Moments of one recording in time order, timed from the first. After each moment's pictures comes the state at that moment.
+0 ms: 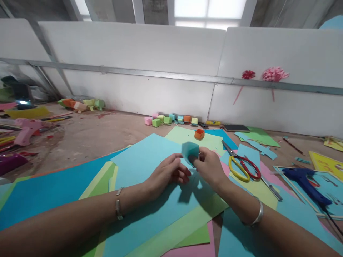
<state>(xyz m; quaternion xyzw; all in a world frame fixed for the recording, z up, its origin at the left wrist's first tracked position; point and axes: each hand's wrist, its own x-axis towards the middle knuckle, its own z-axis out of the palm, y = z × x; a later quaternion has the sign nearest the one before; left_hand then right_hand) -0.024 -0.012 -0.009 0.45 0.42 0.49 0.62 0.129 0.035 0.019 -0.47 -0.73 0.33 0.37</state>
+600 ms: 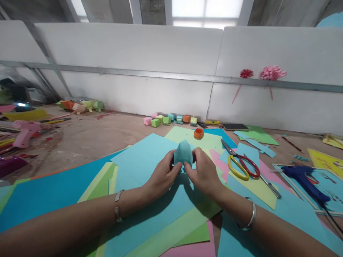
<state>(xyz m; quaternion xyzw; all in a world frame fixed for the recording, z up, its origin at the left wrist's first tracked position) -0.025 -0.014 -0.005 0.62 0.53 0.50 0.30 0.124 0.029 0.002 -0.44 -0.82 0.11 0.36</state>
